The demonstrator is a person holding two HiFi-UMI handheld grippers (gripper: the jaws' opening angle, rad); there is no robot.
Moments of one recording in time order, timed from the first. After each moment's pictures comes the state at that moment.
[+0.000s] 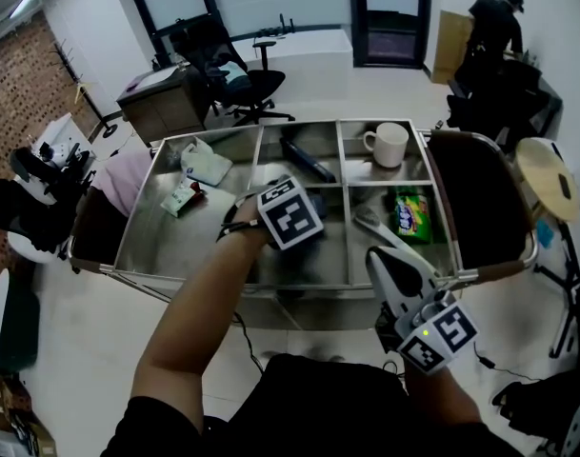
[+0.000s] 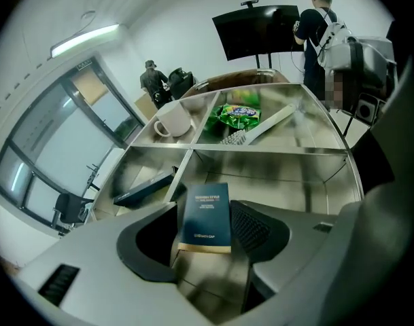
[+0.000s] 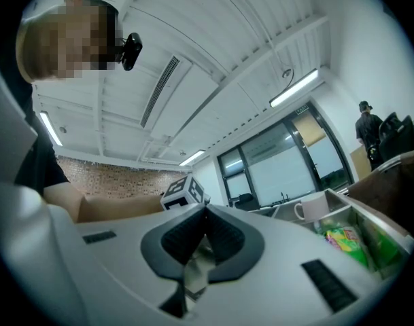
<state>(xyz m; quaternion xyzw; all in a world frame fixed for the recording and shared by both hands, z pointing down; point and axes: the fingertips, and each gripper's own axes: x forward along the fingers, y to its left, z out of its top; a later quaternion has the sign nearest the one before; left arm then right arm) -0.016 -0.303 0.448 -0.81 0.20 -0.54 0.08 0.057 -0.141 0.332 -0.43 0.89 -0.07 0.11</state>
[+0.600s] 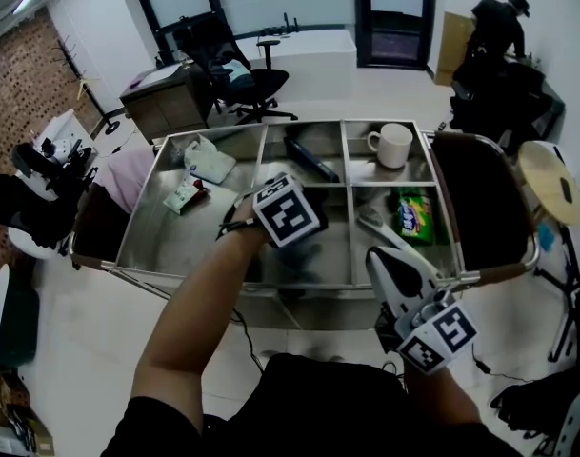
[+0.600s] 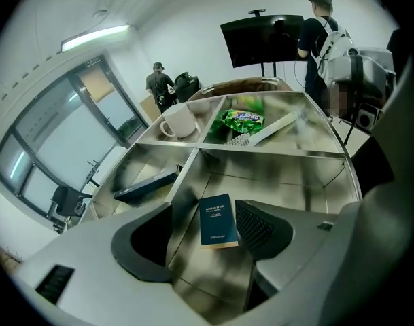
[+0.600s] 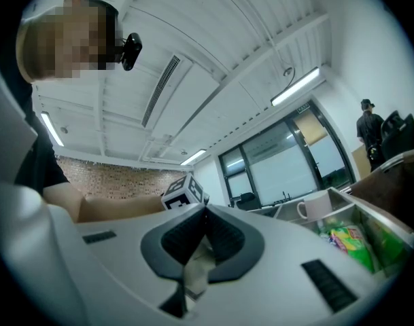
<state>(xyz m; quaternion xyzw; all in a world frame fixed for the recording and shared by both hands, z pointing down) -0.033 -0.307 0.447 -0.81 0.23 -0.53 0.05 0.052 -0.141 0.334 -0.42 0.90 -0.08 0.11</state>
